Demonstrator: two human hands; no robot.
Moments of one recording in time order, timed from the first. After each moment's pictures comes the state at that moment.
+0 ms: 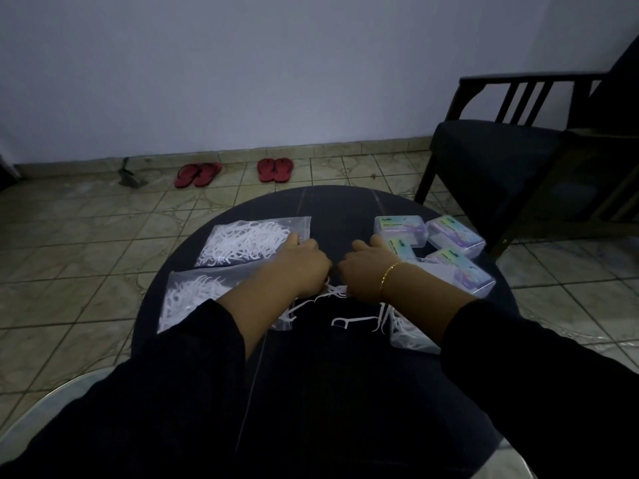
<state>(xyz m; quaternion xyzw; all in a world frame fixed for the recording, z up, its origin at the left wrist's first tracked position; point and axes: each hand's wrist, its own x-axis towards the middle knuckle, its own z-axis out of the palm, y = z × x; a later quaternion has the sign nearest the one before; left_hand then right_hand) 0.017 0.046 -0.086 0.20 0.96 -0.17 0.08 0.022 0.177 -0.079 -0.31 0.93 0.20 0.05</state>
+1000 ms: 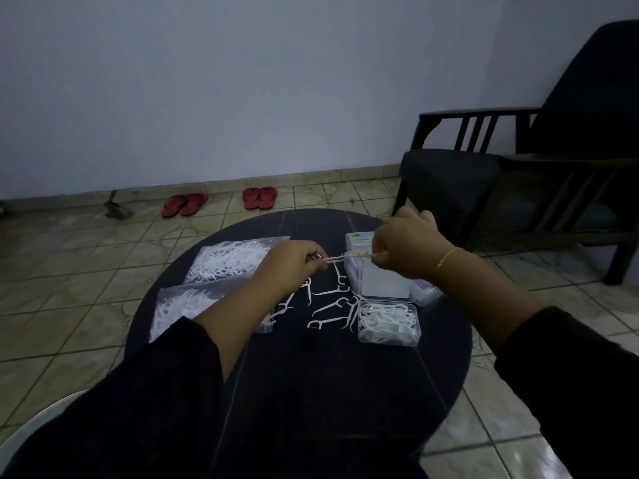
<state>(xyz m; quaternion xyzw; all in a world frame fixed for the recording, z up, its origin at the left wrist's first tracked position) 0.054 0.062 -0.054 0.14 0.95 0.26 -0.06 0.073 0.264 -0.004 -0.17 0.98 0.06 -0.08</state>
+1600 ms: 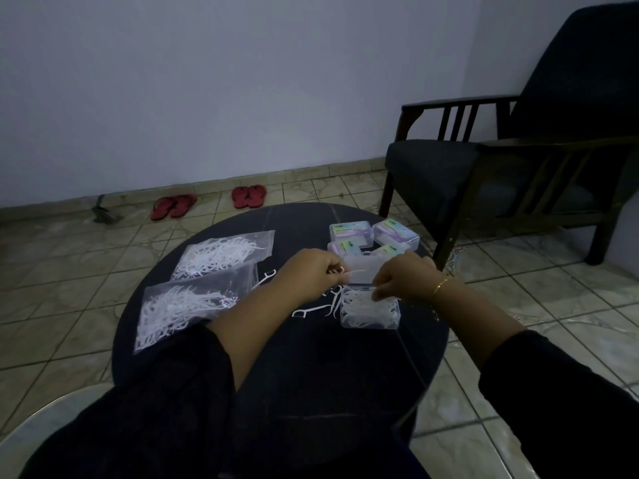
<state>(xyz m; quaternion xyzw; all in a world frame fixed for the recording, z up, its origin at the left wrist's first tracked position) 0.082 0.113 -0.058 0.19 0.96 0.21 0.02 0.089 0.300 -0.063 -0.09 0.99 -0.07 0.10</state>
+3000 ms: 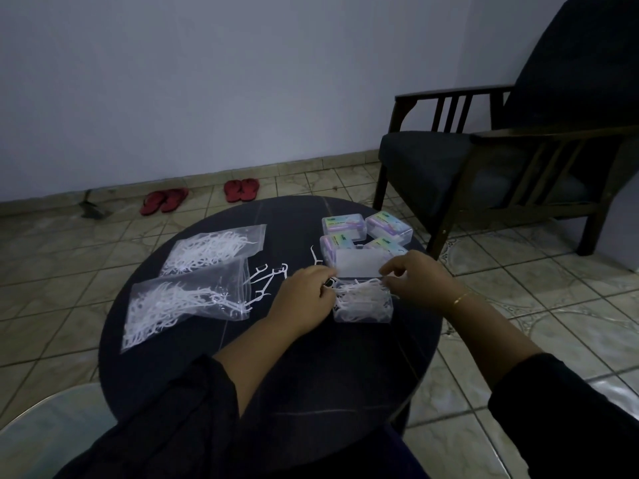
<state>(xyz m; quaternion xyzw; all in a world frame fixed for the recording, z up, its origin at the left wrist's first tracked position) 0.100 0.116 -0.112 0.18 0.95 0.26 -0.05 0.106 0.321 -0.077 -0.03 0.97 -0.25 0.04</state>
